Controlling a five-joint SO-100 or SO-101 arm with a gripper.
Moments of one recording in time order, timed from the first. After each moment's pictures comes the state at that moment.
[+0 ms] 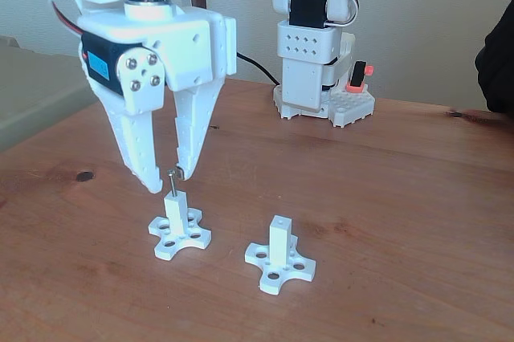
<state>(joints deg) 8.4 85.0 90.5 75.5 10.1</state>
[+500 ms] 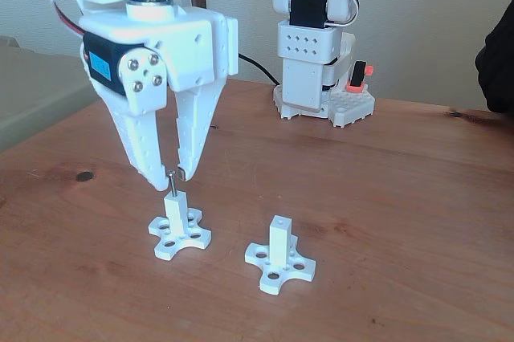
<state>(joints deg) 8.3 85.0 90.5 75.5 10.2</state>
